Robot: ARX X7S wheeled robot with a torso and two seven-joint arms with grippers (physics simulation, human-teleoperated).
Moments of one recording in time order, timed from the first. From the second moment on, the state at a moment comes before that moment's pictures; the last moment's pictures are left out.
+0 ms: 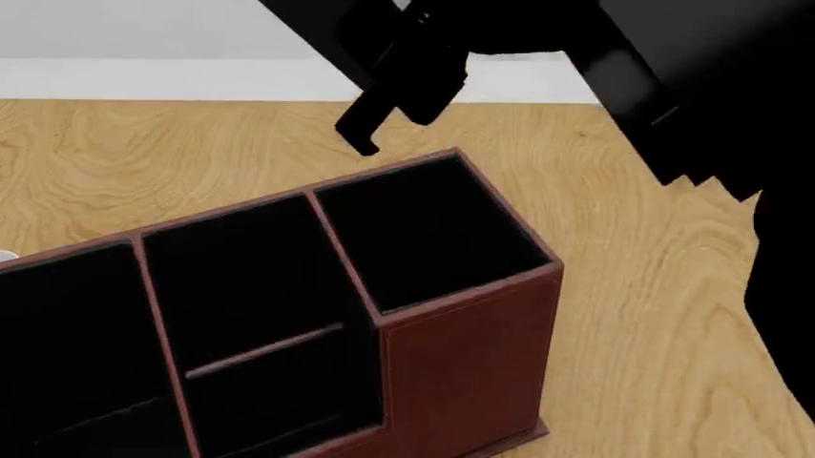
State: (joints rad) left arm -0.67 -0.96 -0.11 1.03 -1.34 -0.77 -1.07; right arm 1.82 0.37 -0.84 0.12 0.59 1.39 -0.53
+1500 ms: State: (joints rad) left arm -0.57 -0.98 -0.08 1.02 -1.24 -0.66 -1.04; right arm 1.65 0.23 -1.21 0.52 0.47 1.19 -0.59
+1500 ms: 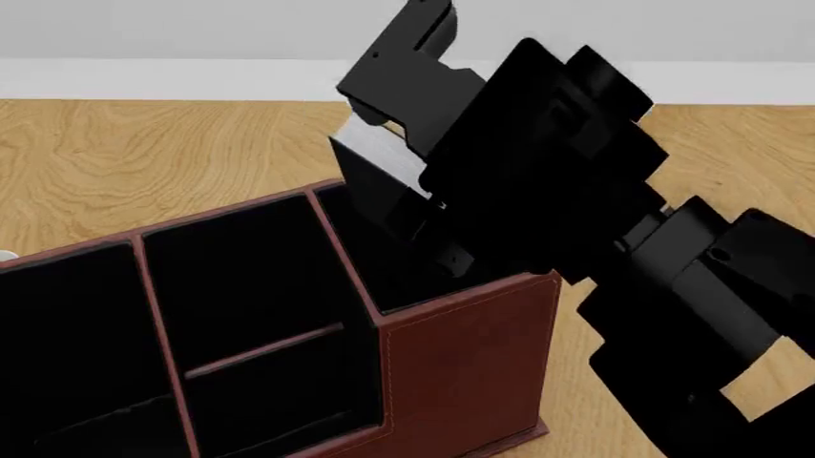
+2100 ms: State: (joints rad) left arm -0.60 -1.00 -0.04 1.01 -1.25 -0.66 -1.06; right arm 1.57 0.17 -1.22 0.69 0.43 1.02 -0.56
